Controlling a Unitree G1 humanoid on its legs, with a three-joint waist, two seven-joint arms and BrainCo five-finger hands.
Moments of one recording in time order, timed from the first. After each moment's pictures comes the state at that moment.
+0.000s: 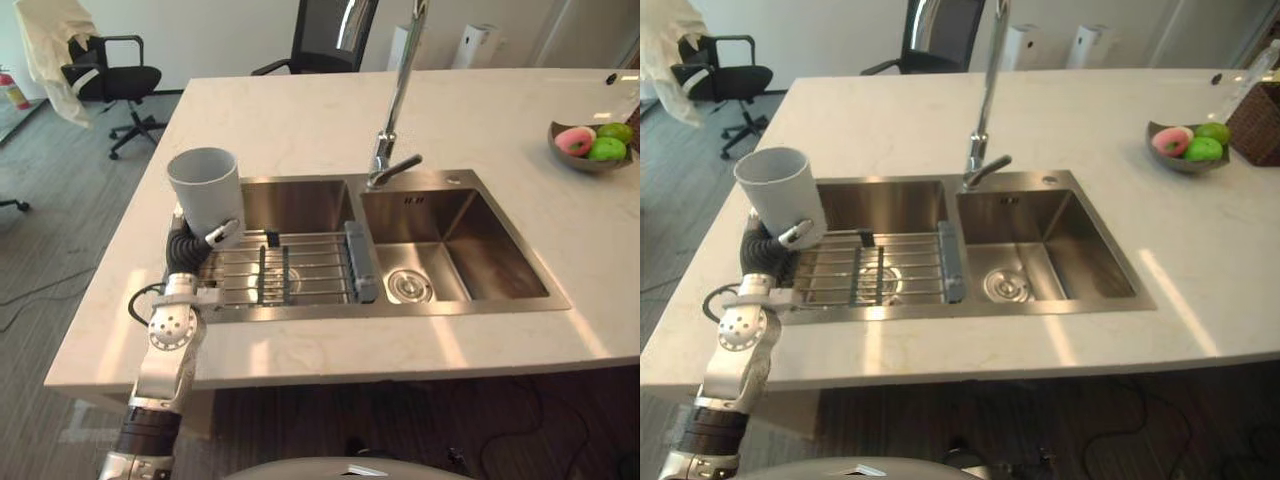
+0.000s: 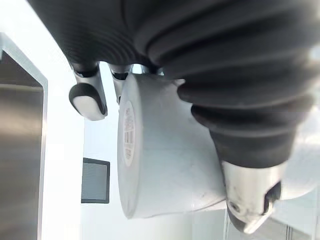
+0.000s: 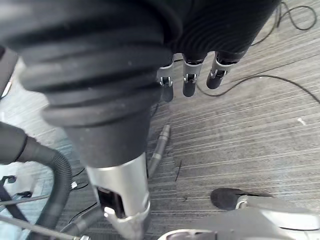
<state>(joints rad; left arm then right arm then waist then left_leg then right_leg) -0.03 0.17 -0.04 -0.13 -0.24 -0.17 0.18 0.22 -0.08 -0.21 0.94 -0.16 -0.15 -0.28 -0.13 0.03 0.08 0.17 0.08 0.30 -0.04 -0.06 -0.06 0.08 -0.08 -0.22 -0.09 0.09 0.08</state>
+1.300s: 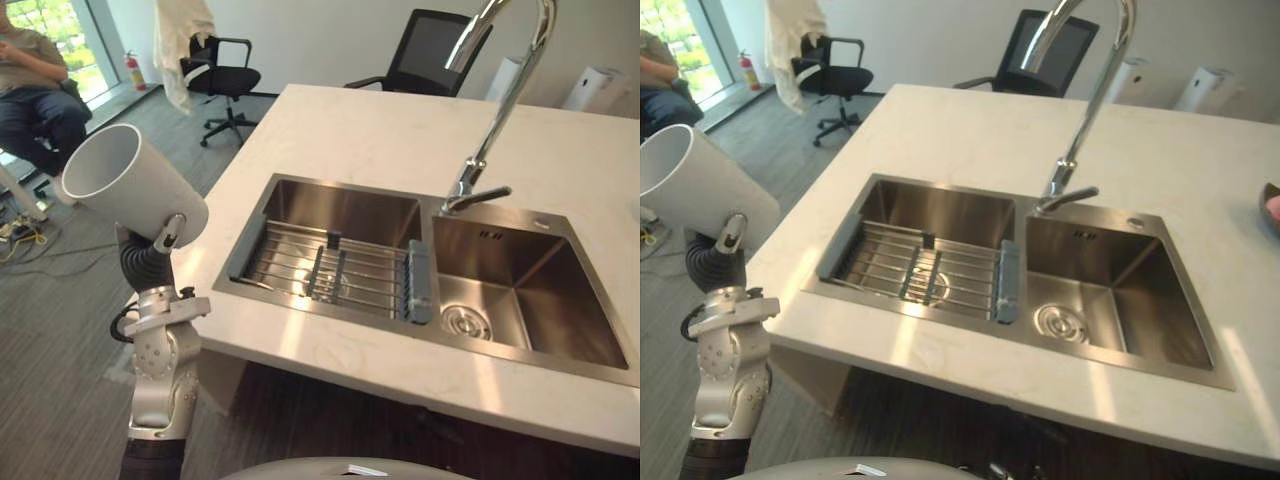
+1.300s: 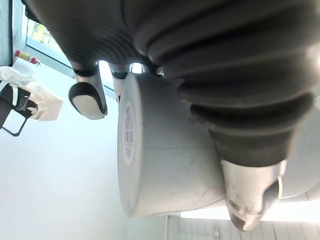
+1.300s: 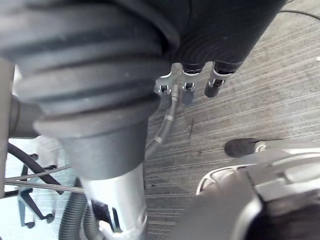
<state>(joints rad) 0.06 0.09 0.01 -0.33 -0.34 -0.35 0.27 0.25 -0.08 -0.30 1.08 0.14 -0.24 0.01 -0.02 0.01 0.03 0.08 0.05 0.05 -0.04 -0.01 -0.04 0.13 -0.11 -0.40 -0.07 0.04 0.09</state>
